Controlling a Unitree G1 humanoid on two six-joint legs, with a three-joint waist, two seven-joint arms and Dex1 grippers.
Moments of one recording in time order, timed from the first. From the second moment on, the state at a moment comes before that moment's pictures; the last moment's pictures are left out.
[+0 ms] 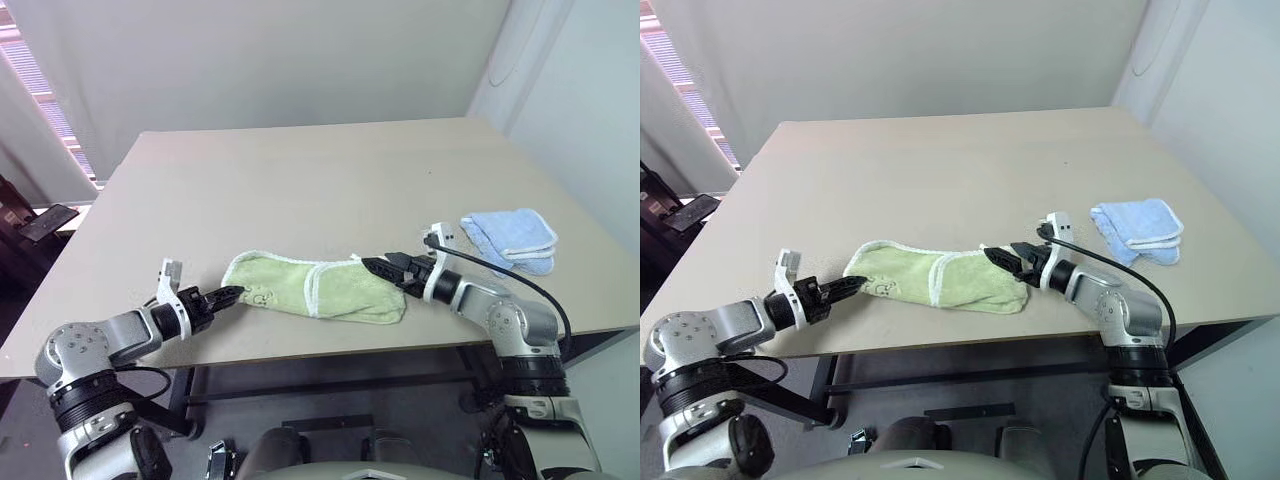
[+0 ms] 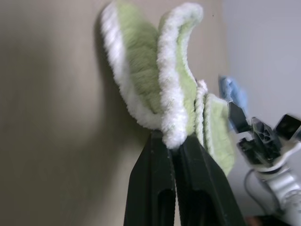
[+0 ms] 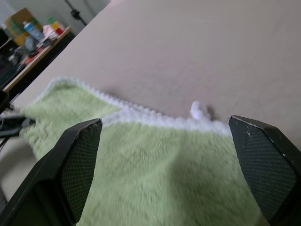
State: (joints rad) left arm -0.29 0.43 0.58 0.05 -0.95 1.49 -0.42; right arm -0.34 -0.39 -0.12 0.03 0.60 0.83 0.66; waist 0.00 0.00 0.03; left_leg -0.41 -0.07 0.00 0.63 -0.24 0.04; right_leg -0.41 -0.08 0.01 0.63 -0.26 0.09
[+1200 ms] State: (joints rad) left arm -0.78 0.22 -0.40 0.44 -0.42 0.75 -1.17; right arm -0.10 -0.46 -0.45 -0.20 0.75 0.87 0.48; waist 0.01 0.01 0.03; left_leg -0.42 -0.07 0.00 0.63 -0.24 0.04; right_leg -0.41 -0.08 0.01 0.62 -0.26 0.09
